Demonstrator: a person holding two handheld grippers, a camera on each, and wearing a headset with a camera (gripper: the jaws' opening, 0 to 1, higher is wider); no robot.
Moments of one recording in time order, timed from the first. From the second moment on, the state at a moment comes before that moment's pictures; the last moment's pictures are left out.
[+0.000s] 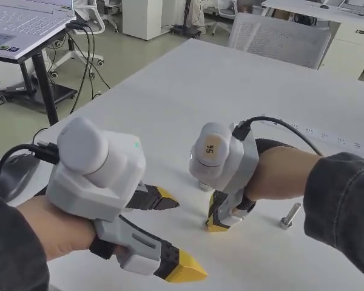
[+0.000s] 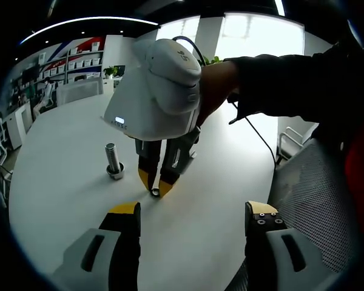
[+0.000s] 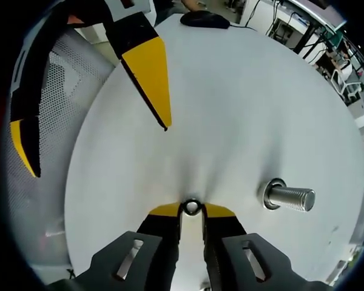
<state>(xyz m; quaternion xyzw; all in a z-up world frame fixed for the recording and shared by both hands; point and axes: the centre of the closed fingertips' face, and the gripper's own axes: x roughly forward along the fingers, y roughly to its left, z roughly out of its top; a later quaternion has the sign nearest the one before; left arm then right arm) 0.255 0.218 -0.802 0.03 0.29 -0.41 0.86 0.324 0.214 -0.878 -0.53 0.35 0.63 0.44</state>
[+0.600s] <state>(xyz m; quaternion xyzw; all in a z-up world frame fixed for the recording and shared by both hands) 0.254 0.217 -0.801 0.03 0.29 -0.42 0.86 0.327 0.200 -0.877 -0.53 0.36 0.62 0.45</state>
